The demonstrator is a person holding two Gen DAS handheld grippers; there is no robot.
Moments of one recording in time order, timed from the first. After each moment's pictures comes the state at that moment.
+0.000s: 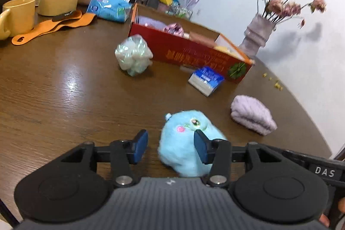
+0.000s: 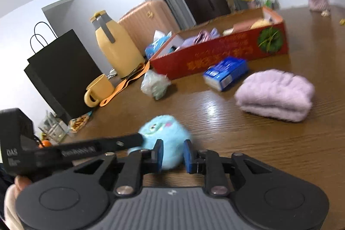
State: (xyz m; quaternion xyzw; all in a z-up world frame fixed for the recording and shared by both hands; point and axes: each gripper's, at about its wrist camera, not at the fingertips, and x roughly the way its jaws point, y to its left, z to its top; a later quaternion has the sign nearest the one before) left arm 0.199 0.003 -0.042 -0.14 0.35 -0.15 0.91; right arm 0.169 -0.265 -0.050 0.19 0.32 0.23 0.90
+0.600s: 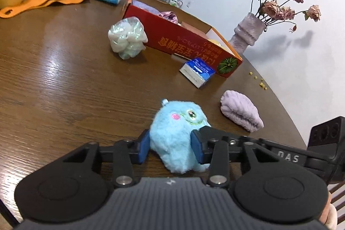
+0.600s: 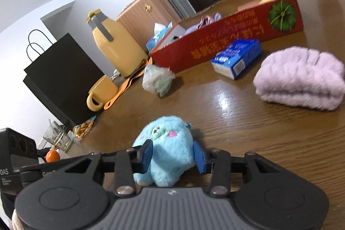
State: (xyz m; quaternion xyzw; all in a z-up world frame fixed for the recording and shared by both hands) left arm 0.217 0.014 -0.062 -0.19 0.38 -0.20 0.88; right arm 0.212 -0.240 -0.082 0.24 0.36 0.26 0.86
